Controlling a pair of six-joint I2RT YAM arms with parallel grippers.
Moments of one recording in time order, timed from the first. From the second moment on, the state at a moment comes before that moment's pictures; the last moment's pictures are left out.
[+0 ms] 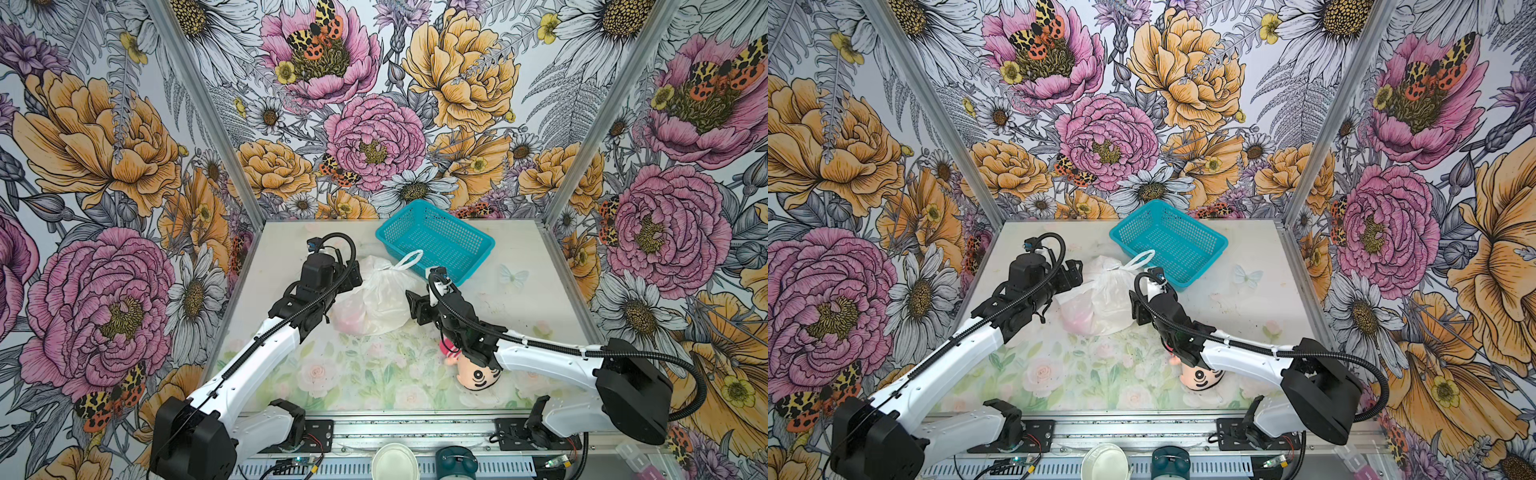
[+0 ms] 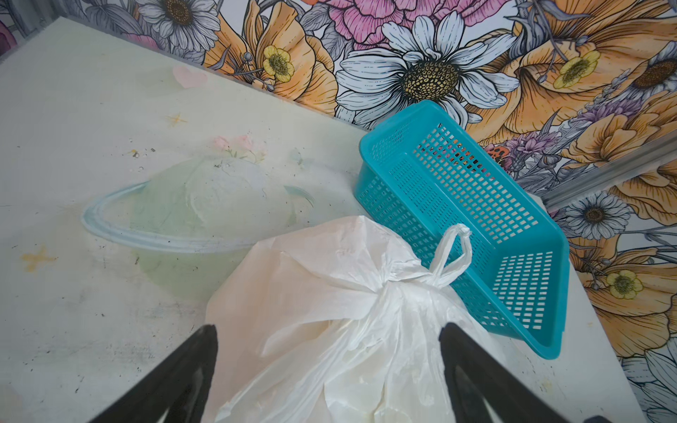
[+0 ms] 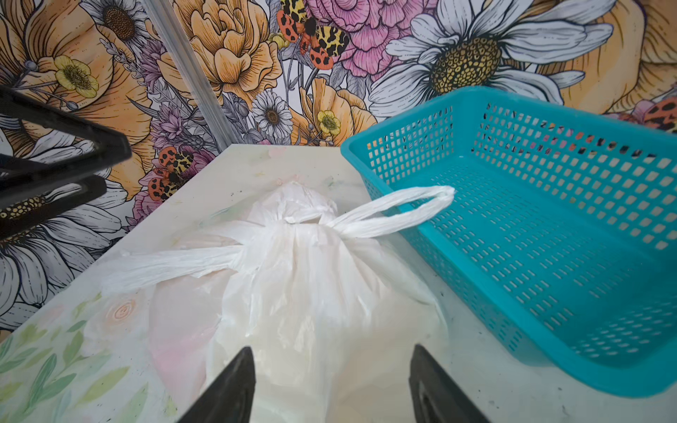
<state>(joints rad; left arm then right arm) -0.40 1.15 0.89 -0.25 -0.19 -0.55 0.89 1.39 0.77 0.29 0.36 0.33</state>
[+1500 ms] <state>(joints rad) -0.42 1.55 1.07 -0.24 -0.08 -0.51 0.82 1.70 1.05 0.06 0.26 0.30</state>
